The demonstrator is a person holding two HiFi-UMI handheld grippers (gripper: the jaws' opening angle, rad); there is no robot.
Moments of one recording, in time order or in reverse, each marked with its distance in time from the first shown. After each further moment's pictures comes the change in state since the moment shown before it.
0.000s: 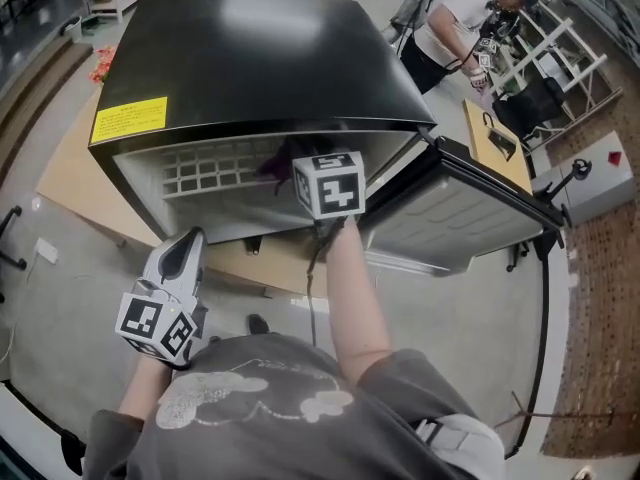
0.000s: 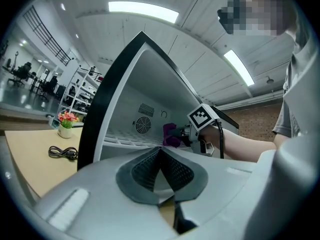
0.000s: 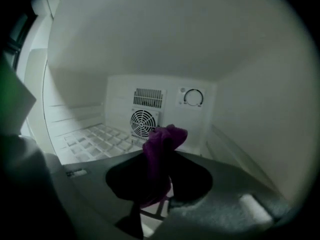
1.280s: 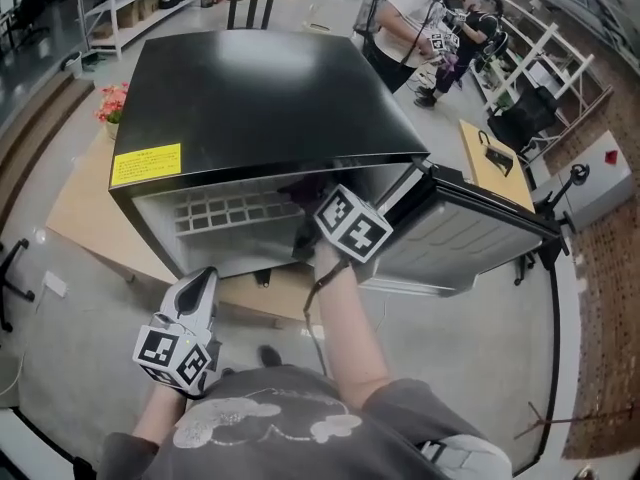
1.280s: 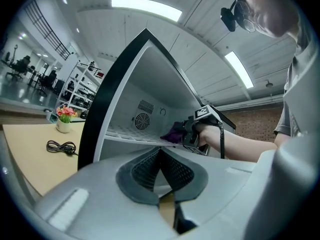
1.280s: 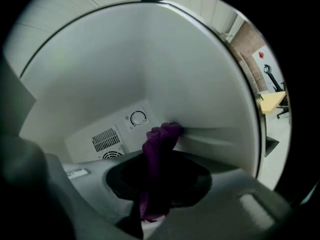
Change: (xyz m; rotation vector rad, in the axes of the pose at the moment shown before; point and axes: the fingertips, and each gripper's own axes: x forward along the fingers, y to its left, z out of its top) left arm -0.005 -0.001 -0.007 -0.034 0.034 -0.031; right arm -0.034 -0.061 -0.009 0.724 -0.302 -0.280
